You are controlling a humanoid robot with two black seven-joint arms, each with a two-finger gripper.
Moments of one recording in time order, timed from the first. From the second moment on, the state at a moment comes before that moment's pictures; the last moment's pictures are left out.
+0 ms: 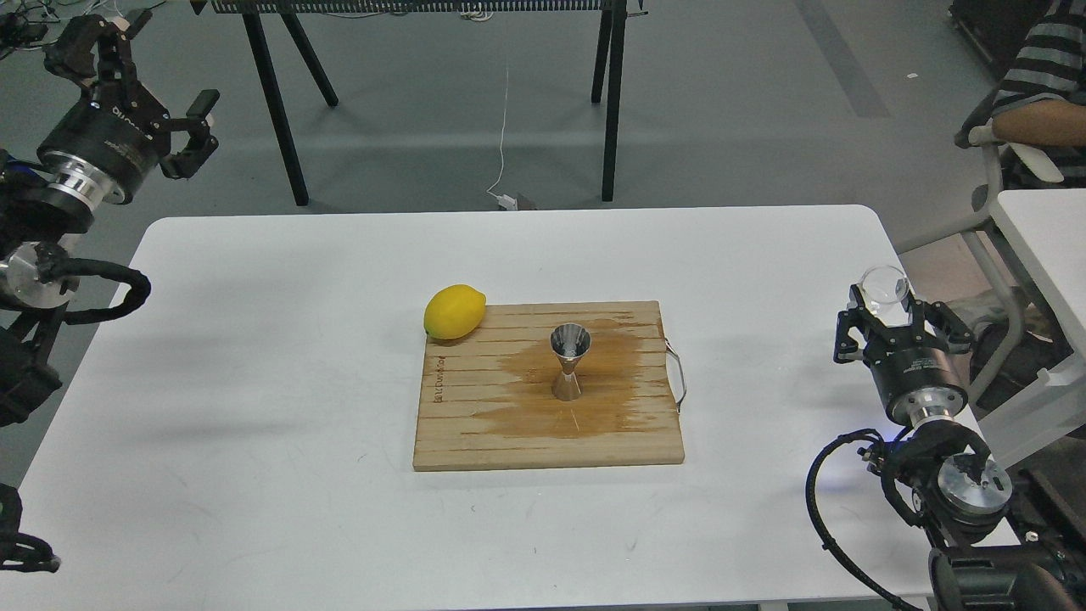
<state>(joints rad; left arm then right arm) -0.76 0.49 -1.09 -0.63 0.46 -0.49 -0.24 0.20 -0.11 1.44 0.85 0.26 0.30 0.05</state>
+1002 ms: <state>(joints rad) -0.76 0.49 -1.09 -0.65 0.46 -0.48 -0.24 0.29 0.00 1.44 0.78 0.27 0.05 0.09</state>
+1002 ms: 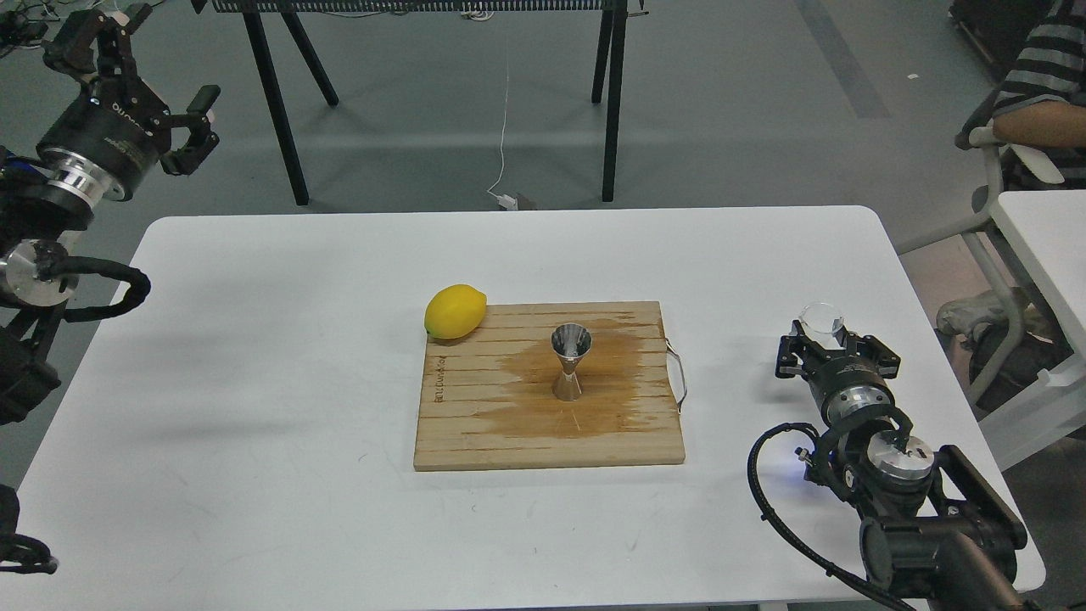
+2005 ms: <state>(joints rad) -0.76 0.49 -1.09 -0.65 0.46 -0.46 -0.25 0.34 -0.20 1.35 1.09 0.22 0.10 0.10</state>
